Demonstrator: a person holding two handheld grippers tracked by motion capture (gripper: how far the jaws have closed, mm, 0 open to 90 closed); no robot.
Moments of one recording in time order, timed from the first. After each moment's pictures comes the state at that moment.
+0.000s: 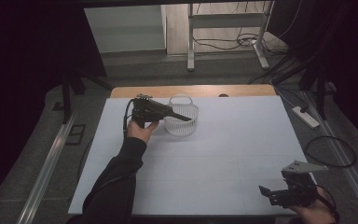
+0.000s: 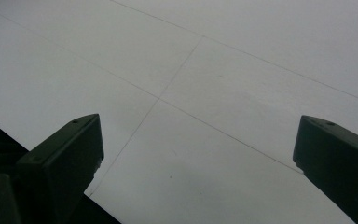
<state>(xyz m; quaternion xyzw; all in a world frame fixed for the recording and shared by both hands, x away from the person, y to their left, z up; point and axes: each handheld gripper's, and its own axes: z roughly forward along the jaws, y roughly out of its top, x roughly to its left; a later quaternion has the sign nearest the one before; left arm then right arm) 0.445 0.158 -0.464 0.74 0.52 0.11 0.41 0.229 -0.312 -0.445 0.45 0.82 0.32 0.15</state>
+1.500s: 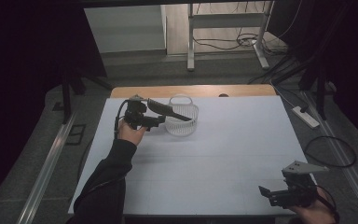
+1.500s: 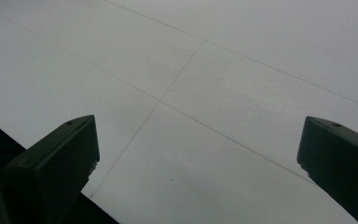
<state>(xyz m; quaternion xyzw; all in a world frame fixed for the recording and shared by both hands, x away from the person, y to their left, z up) 0.425 0.178 -0.452 0.78 0.45 0.11 0.42 0.227 -0.311 -0.444 0.44 0.82 0.32 0.16</state>
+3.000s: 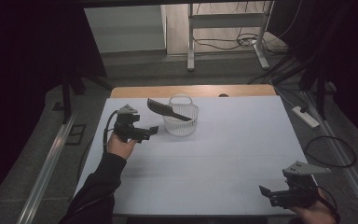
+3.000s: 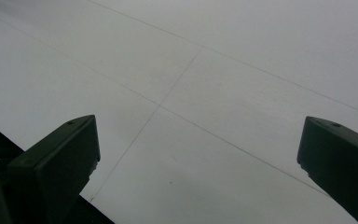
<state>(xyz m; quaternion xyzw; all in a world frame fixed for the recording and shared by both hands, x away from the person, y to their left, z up) 0.376 0.198 -0.453 0.78 0.43 0.12 0.44 0.225 -0.312 -0.442 0.44 0.82 0.33 0.17</state>
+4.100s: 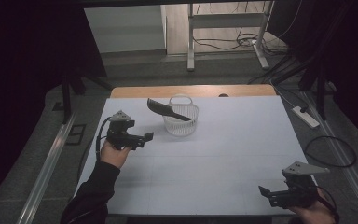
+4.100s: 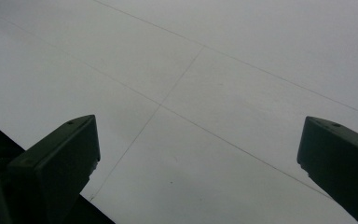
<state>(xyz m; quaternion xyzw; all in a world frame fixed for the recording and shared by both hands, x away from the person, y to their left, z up) 0.345 0.209 -0.448 0.78 0.43 0.12 0.44 0.225 -0.310 -0.442 0.43 0.82 0.33 0.17</state>
